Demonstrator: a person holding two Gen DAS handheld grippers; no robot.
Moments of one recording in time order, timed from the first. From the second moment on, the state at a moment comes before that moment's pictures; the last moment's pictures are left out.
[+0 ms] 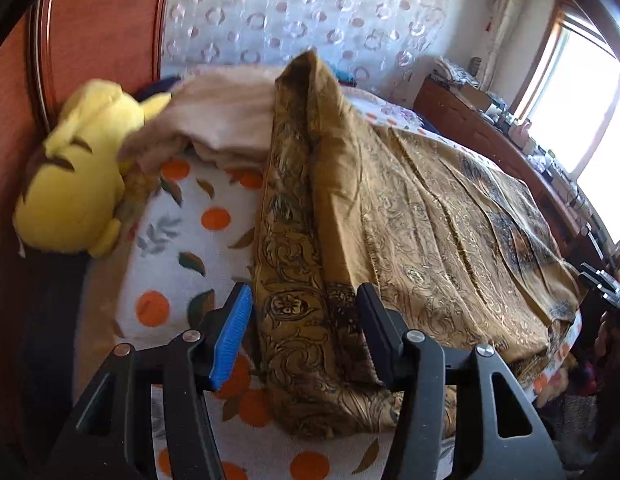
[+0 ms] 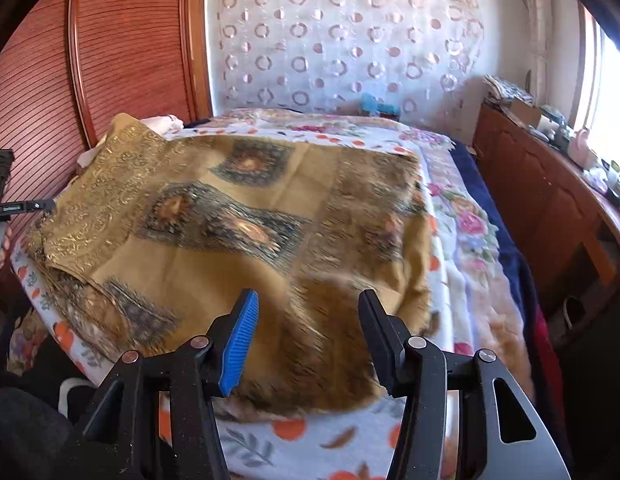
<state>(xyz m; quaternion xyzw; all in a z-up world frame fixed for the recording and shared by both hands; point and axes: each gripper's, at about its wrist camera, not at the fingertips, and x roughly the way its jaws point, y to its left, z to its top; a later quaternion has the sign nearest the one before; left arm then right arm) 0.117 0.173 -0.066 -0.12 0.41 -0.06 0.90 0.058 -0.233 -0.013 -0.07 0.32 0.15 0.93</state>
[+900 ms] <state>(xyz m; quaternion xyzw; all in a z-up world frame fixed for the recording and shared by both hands) 0.100 0.156 -0.069 -0.12 0.41 -0.06 0.90 0.108 -0.165 -0.069 -0.08 0.34 0.17 0.92</state>
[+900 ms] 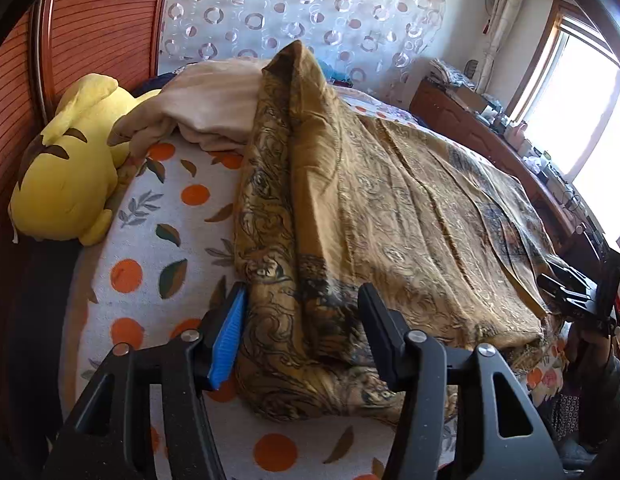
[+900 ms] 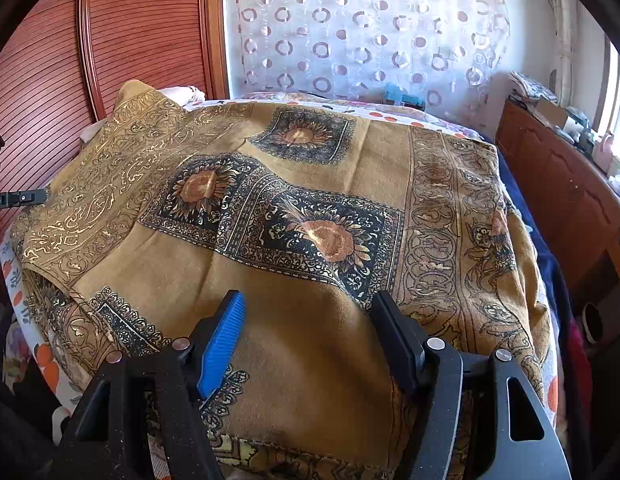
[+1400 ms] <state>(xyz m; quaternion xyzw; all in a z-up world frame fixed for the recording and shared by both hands) 0.099 0.087 -0.014 -0.06 0.36 -0.14 0.92 0.101 -0.178 -0.061 -0.08 0.34 0.16 0.92</state>
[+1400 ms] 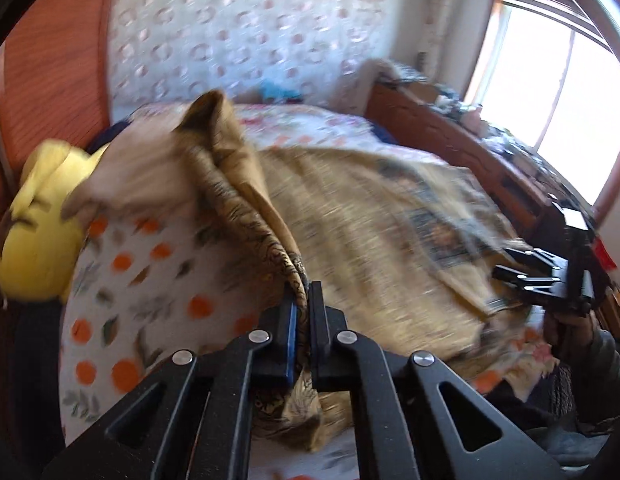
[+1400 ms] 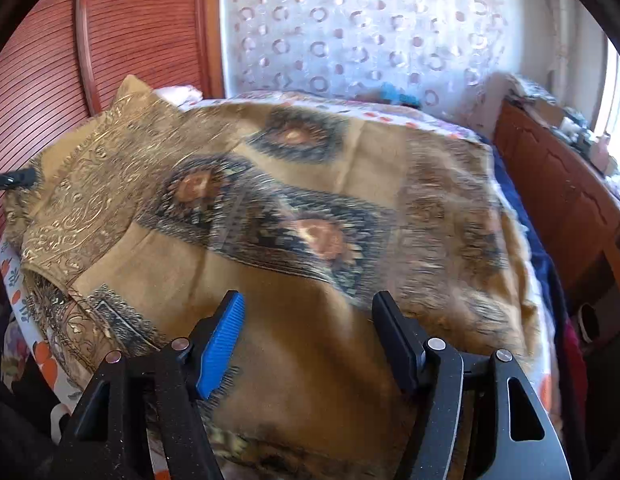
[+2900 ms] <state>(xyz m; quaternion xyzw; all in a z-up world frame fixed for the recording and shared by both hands) 0.186 -0.137 0.024 0.09 0.35 -0.27 0.89 0.075 -0.292 -0.025 0.00 0.31 0.11 0.94</state>
